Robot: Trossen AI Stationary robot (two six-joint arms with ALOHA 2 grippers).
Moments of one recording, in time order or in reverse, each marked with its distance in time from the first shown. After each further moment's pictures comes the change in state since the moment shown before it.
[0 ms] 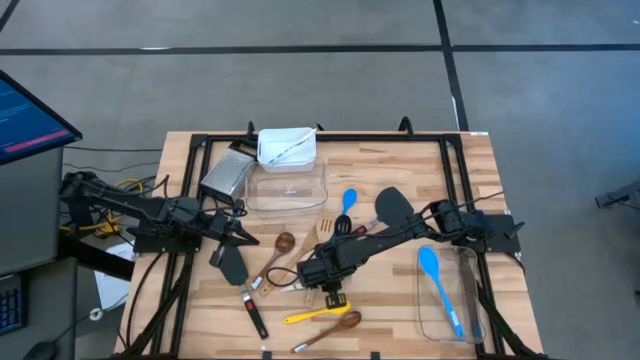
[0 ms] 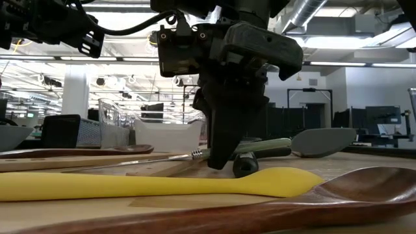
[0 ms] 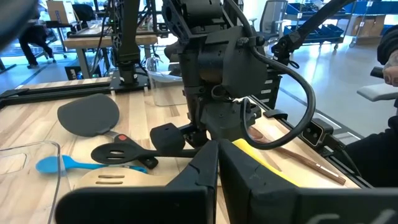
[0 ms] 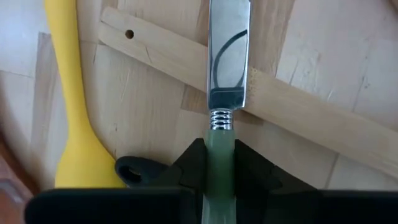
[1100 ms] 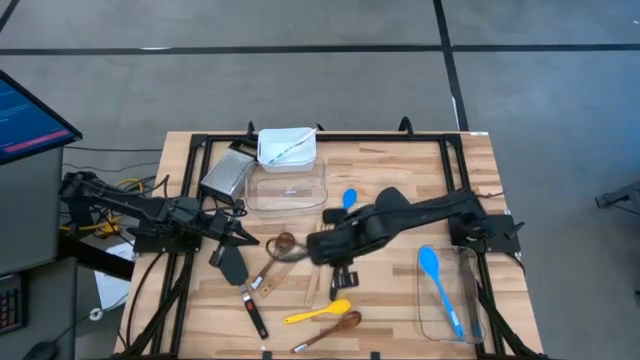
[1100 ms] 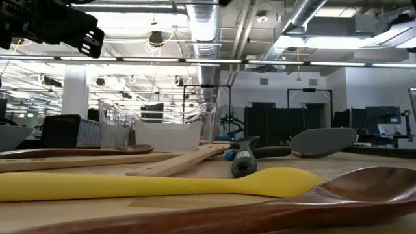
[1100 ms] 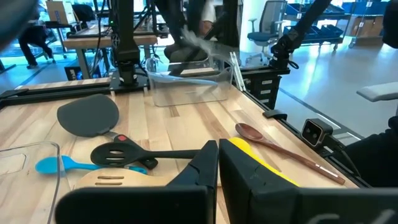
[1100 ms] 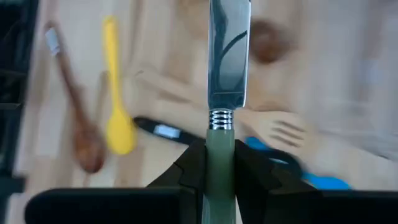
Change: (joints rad) left arm 0.000 0.000 0.000 0.000 0.000 0.000; right arm -0.006 -0.202 0.492 -0.566 0.236 -0.014
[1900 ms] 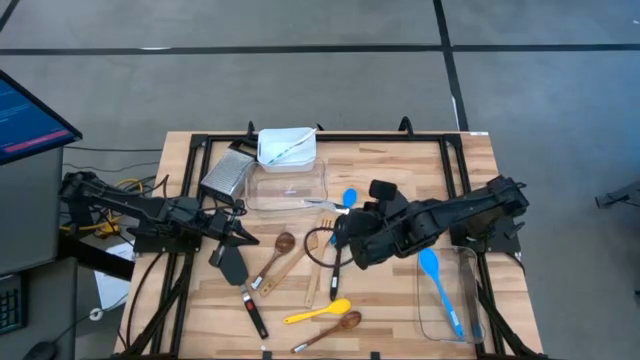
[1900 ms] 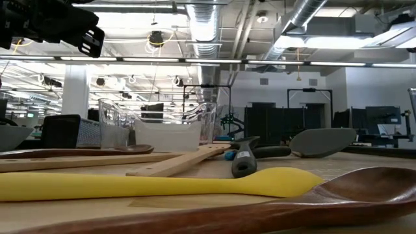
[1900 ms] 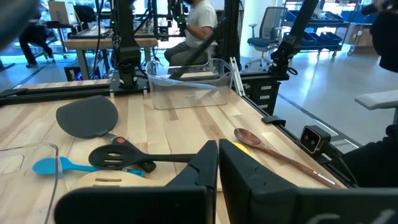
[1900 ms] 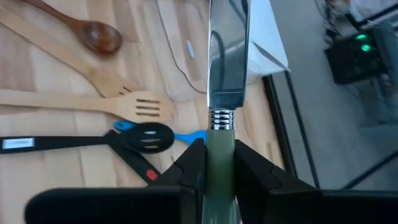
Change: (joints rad) left arm 0.000 0.000 0.000 0.018 0.000 -0.026; right arm 0.093 -0.302 -0.356 -0.032 0.566 0.293
